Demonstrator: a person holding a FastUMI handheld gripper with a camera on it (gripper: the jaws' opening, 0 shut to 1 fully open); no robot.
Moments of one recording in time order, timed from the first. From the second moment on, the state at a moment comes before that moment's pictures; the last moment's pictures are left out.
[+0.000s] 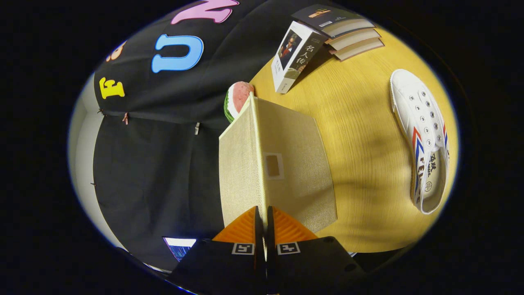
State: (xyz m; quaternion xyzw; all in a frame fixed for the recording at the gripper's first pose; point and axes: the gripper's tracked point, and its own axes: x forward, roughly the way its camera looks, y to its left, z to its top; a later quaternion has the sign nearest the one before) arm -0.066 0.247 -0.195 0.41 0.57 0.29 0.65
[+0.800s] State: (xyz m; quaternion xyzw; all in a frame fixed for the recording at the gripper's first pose) arm -0.087 0.423 -0.024 0.34 0.48 0.47 0.65
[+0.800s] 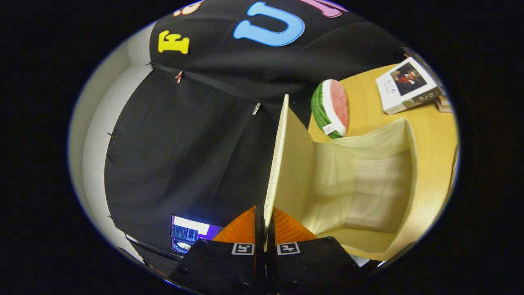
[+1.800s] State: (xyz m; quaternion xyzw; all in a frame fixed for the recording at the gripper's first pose) arm -0.087 0.497 -0.068 0.24 0.41 0.43 0.77
